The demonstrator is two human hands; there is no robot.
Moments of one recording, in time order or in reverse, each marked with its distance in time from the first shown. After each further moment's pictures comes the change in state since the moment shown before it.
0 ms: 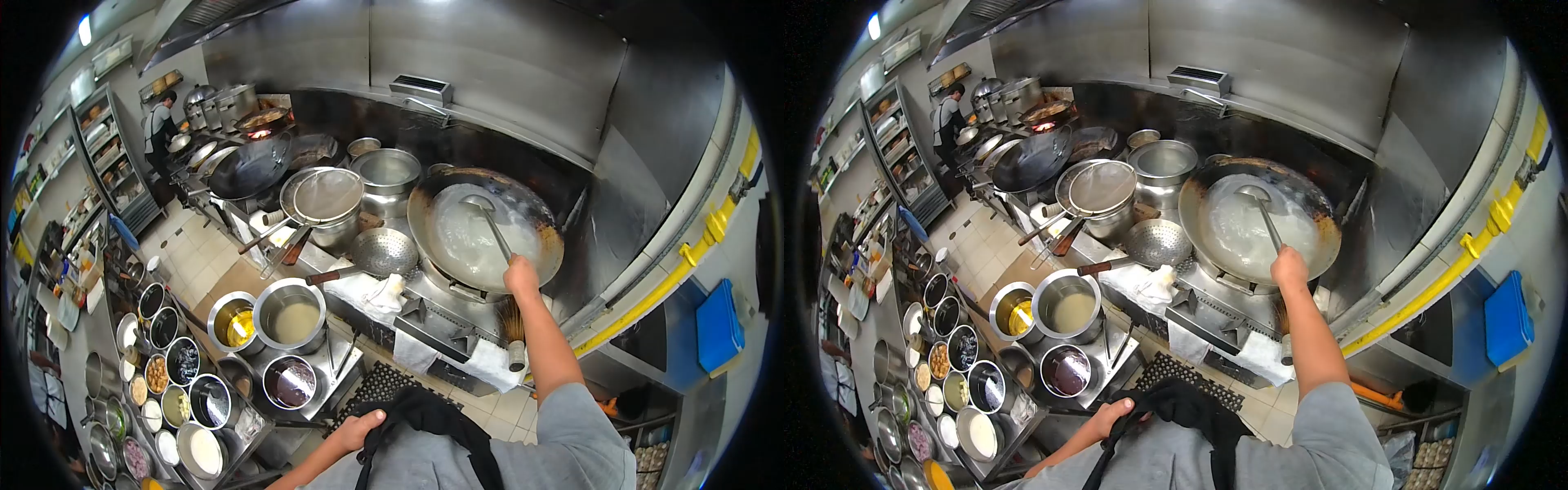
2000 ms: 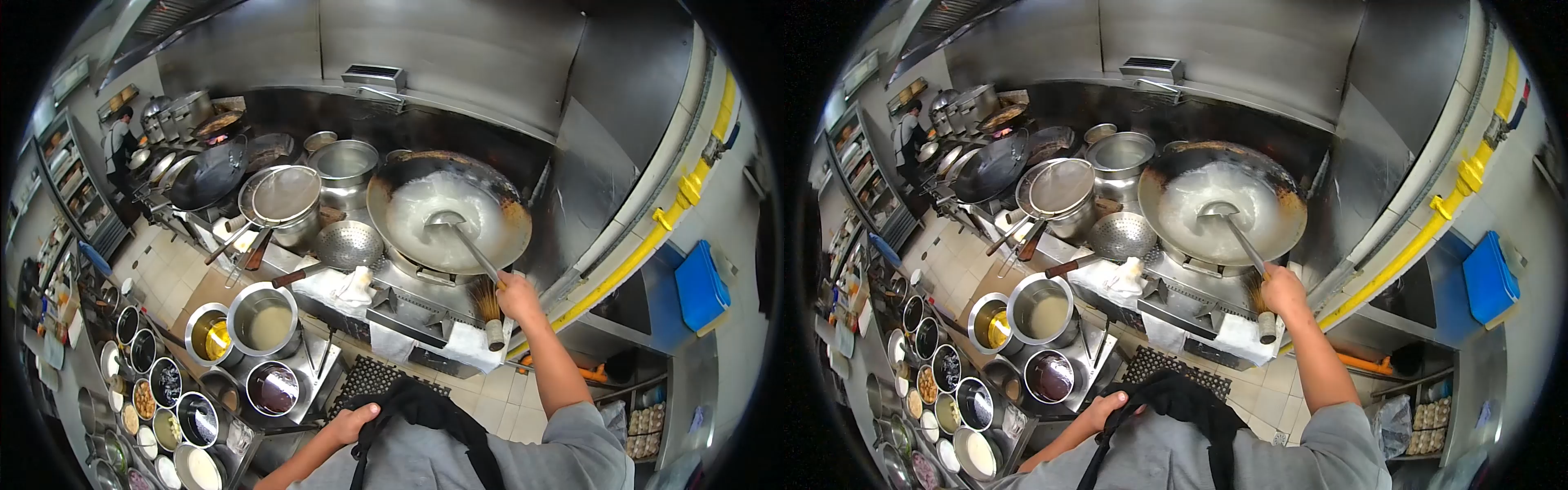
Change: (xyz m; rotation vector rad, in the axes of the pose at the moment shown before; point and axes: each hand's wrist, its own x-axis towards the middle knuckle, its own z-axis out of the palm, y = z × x) left_hand 0.014 0.048 0.013 -0.057 -0.213 -0.038; right_hand -0.100 0.043 -0.055 0.020 -0.069 -0.088
